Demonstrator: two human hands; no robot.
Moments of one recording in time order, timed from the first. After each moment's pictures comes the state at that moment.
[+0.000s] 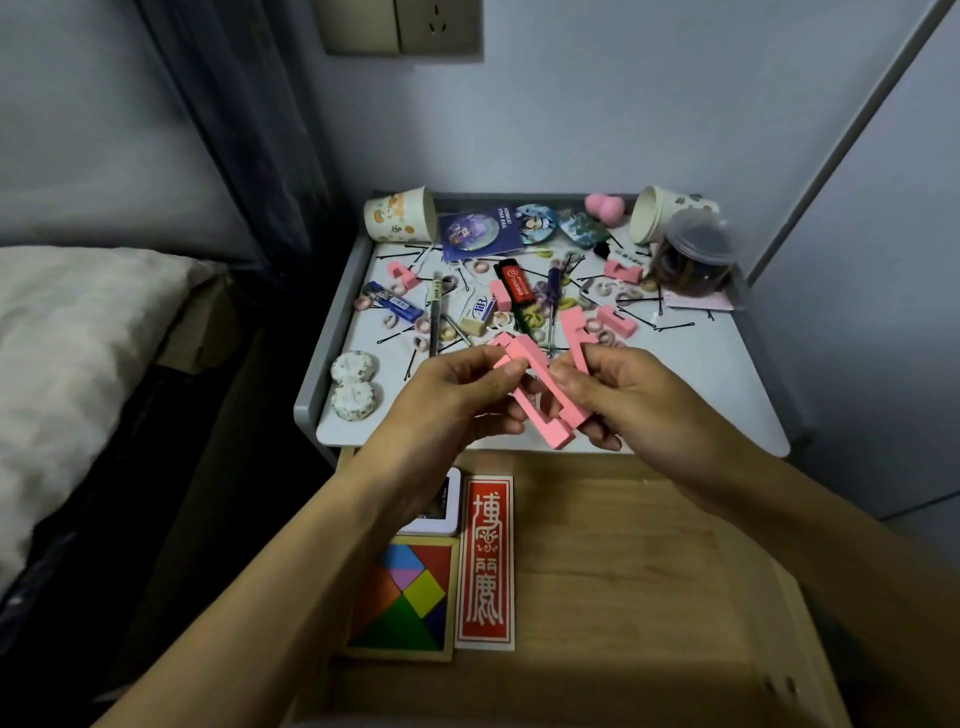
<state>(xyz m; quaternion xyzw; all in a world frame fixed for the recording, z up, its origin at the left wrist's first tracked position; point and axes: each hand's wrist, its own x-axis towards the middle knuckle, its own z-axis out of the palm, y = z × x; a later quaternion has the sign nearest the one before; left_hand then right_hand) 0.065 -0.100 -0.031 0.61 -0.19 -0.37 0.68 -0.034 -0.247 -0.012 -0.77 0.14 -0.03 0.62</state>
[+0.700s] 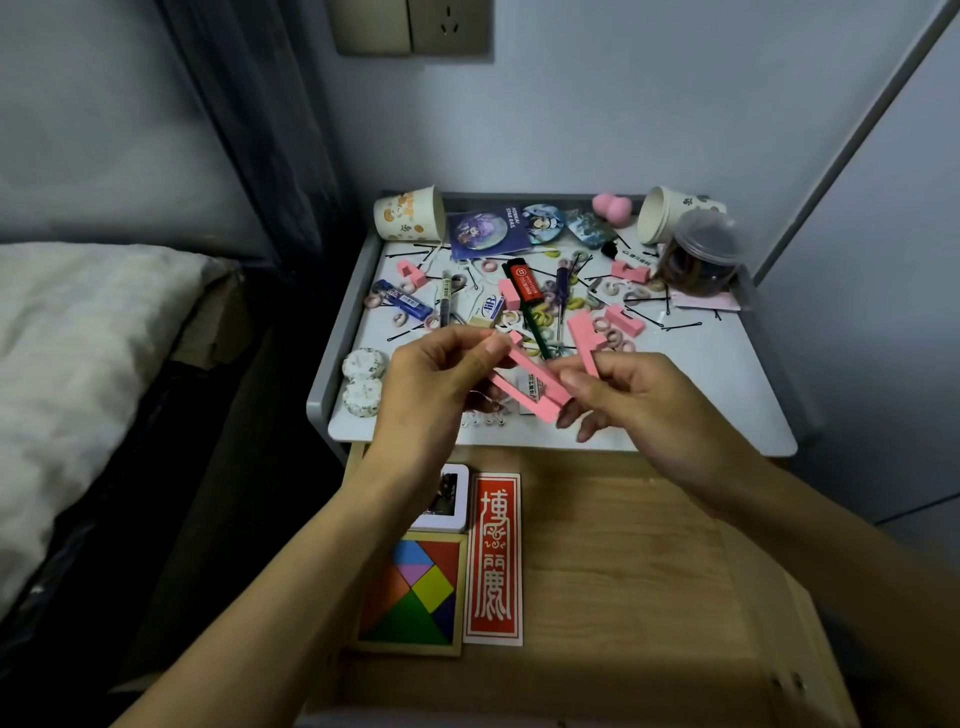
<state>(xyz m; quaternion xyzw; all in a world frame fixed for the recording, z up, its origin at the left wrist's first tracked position) 0.064 -0.094 -0.030 0.67 -0.18 -0.21 0.69 -0.036 -0.248 -0.022 -0.77 0.15 -0.06 0.61</state>
